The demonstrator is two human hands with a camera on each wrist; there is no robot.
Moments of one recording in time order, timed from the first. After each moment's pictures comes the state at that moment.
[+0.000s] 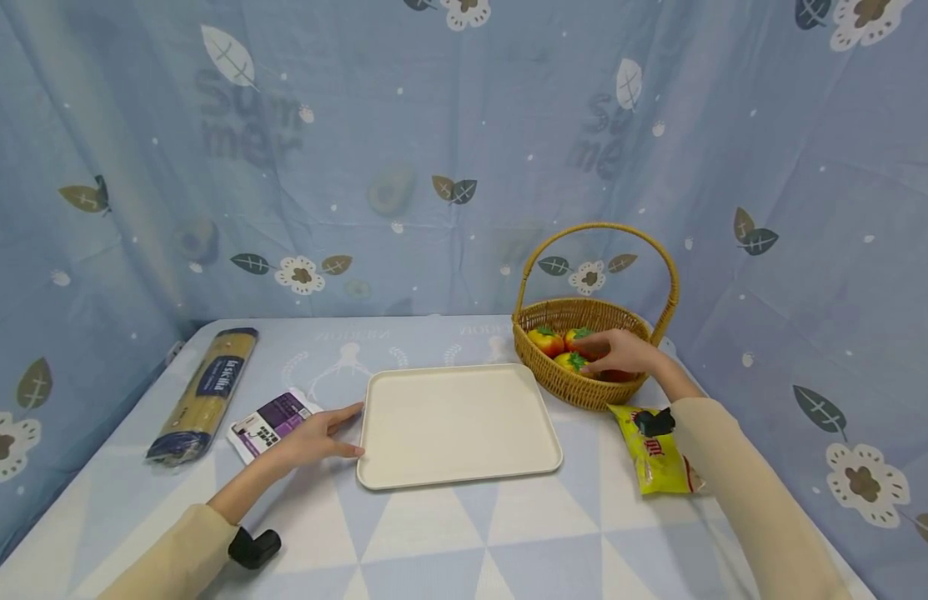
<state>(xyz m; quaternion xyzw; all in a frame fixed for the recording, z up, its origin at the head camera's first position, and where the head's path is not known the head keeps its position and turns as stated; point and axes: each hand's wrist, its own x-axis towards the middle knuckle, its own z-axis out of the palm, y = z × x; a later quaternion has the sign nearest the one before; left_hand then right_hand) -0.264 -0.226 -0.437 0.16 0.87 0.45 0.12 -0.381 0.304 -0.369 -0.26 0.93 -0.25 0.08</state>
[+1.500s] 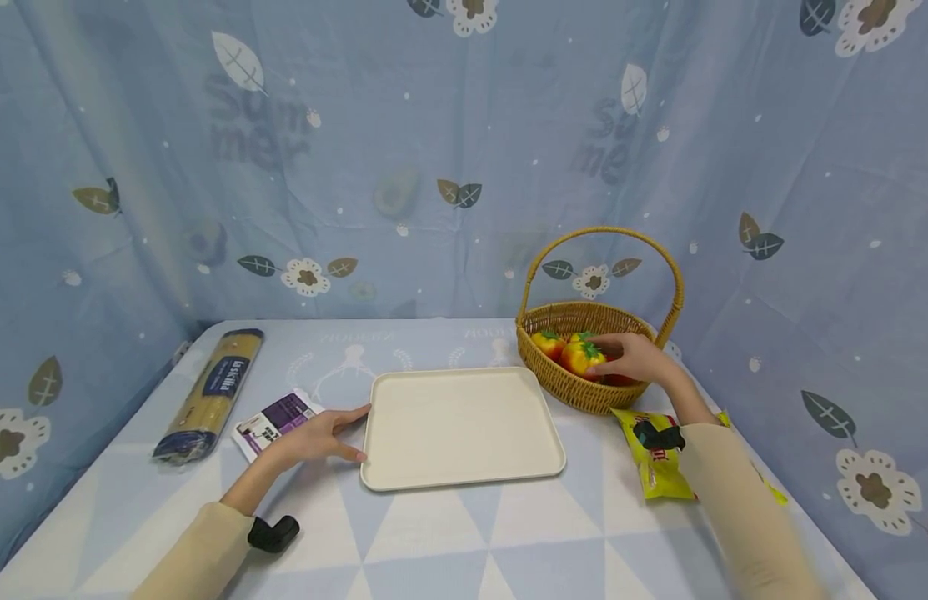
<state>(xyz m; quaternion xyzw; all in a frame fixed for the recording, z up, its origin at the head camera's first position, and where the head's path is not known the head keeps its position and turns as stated) -0.273 -0.232 -0.439 0.20 0.86 0.44 0.14 -0.360 0.305 -0.364 -0.20 0.95 -0.25 0.00</state>
